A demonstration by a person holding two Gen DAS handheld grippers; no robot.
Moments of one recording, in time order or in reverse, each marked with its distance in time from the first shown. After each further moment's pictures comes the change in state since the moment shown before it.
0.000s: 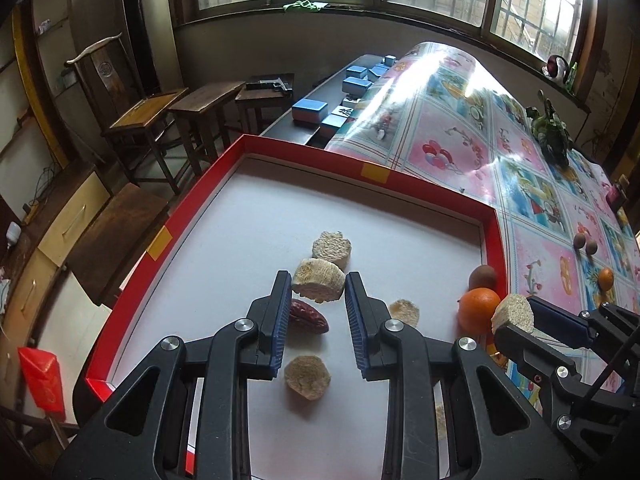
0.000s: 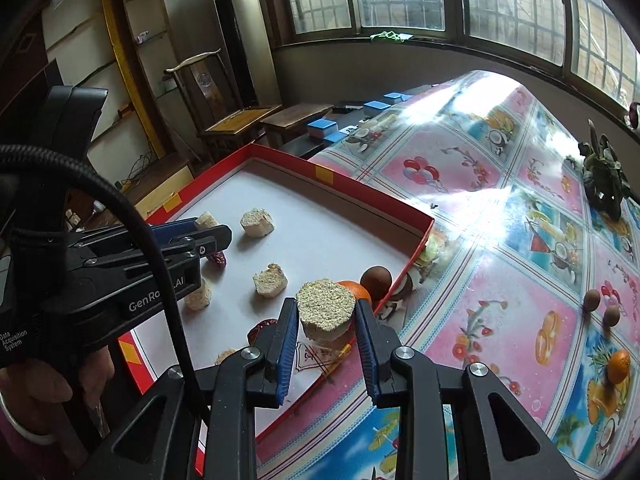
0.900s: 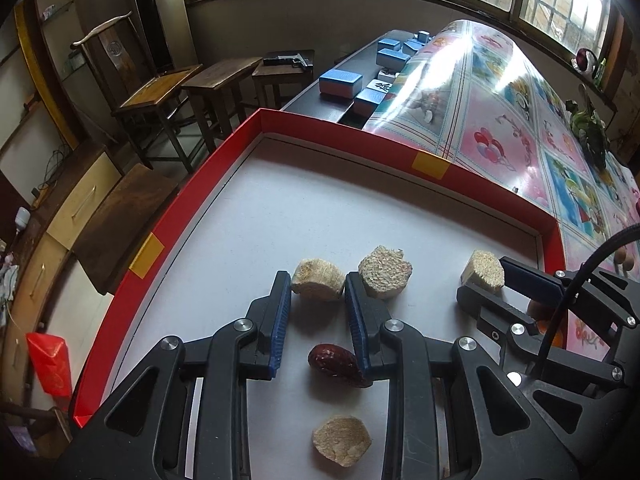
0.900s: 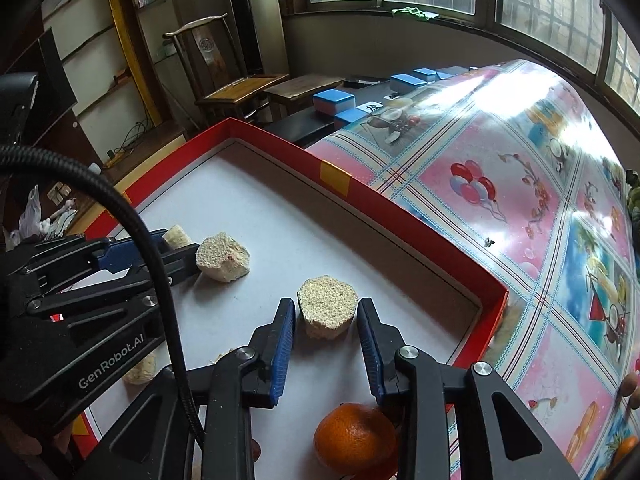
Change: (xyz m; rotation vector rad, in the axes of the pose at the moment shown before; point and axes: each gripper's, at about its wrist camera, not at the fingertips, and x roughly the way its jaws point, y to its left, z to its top) left arm 0.051 0.013 0.013 -0.026 0.083 0.065; right arm 0.098 0.001 0.047 -0.075 0.104 -0.012
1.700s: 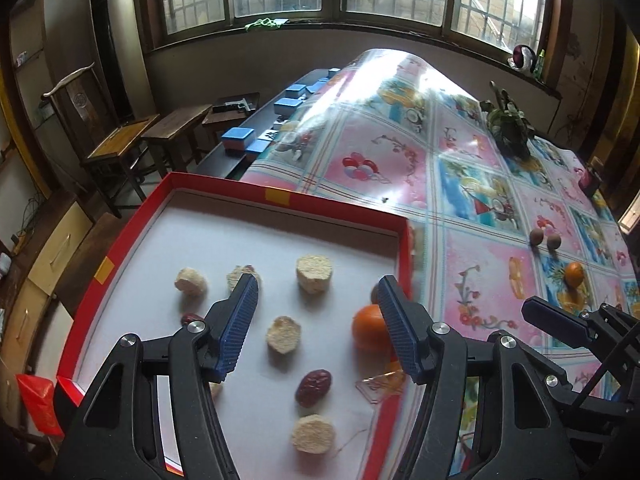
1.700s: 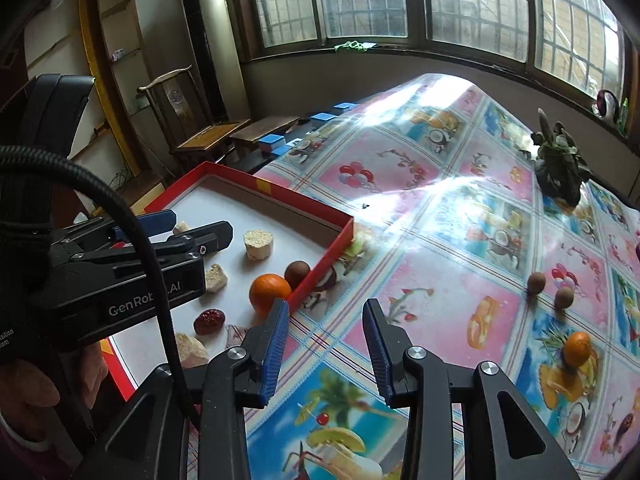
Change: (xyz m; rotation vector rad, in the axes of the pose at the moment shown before) left arm -0.076 -0.094 -0.020 0.127 -0.135 -0.128; right arm -0.129 -0.046 -0.083 0.153 -0.145 -0.087
